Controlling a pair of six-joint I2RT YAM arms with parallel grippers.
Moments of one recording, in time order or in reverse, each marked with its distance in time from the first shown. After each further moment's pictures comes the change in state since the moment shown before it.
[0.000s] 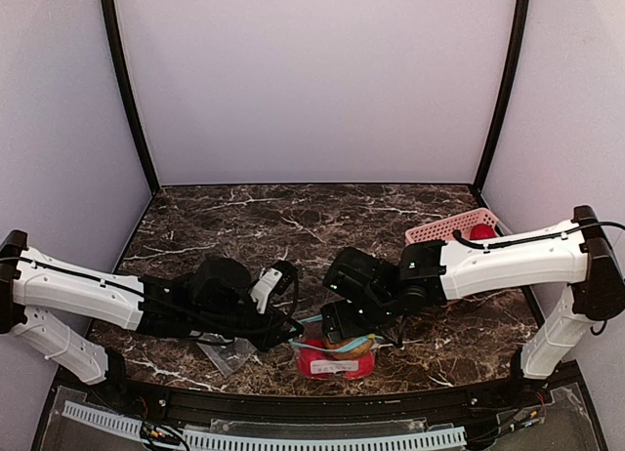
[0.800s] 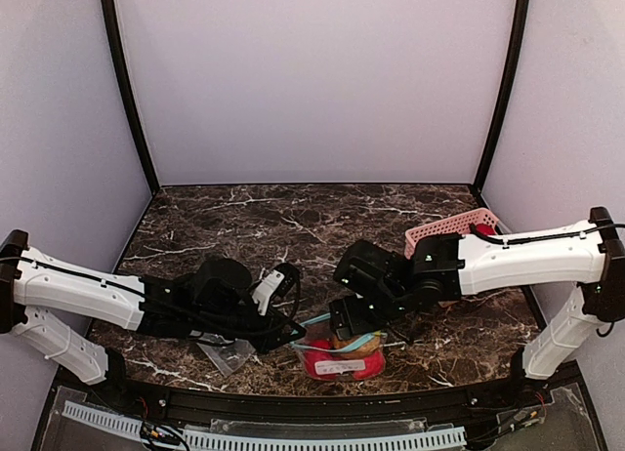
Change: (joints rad) left arm -0.003 -0.003 -0.001 -0.002 0.032 0.009; right arm 0.001 -0.059 0.000 -0.051 0.010 0.004
